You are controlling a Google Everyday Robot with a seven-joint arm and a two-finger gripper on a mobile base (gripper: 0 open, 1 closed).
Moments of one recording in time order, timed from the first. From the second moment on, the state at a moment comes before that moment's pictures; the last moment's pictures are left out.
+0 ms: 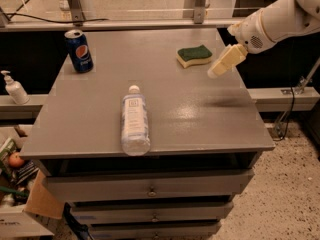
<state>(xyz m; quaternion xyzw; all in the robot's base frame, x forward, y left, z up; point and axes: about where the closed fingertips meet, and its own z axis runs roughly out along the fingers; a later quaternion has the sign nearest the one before) 0.678 -0.185 0.905 -0.51 0.76 0.10 0.38</state>
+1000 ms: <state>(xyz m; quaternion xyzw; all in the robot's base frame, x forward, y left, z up) 0.760 -0.168 0.852 -0.45 0.80 0.15 0.37</state>
